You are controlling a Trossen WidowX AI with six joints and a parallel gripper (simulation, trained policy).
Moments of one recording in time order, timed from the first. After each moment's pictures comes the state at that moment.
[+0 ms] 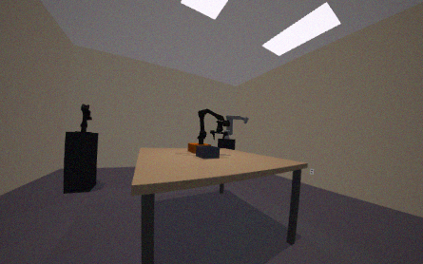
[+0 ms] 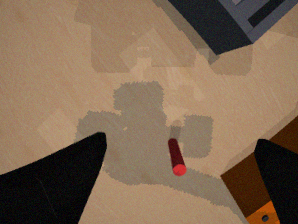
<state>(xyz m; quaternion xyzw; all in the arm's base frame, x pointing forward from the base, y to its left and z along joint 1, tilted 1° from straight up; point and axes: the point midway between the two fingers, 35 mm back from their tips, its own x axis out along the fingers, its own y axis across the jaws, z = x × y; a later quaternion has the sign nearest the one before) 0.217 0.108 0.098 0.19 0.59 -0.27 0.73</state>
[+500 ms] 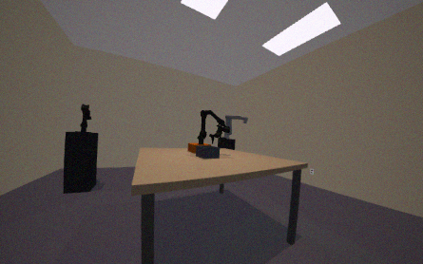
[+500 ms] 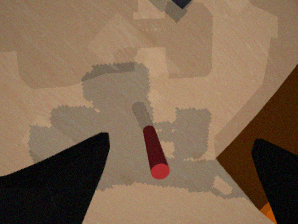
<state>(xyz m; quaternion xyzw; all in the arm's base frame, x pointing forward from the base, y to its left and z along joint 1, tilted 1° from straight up) 0.188 0.106 0.047 0.21 0.62 -0.36 0.67</state>
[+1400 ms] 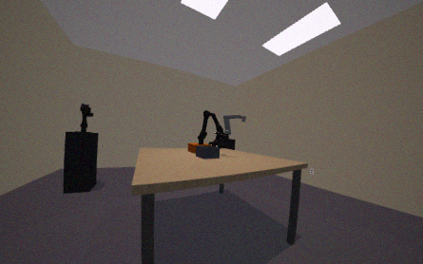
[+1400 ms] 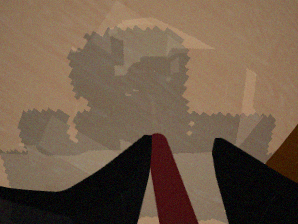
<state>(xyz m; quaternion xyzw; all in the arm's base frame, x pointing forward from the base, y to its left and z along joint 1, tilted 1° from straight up) 0.166 0.116 -0.037 0.28 0.62 -0.38 0.63</state>
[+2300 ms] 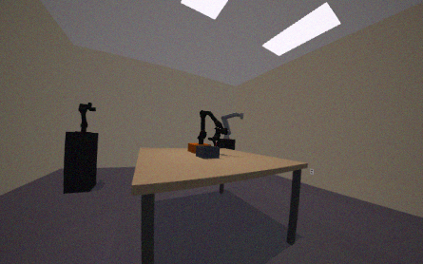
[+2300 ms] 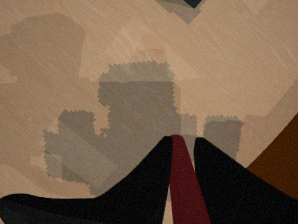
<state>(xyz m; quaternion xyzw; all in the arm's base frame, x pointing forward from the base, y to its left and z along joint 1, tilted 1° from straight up) 0.189 0.097 0.016 0.25 0.60 -0.34 0.68</state>
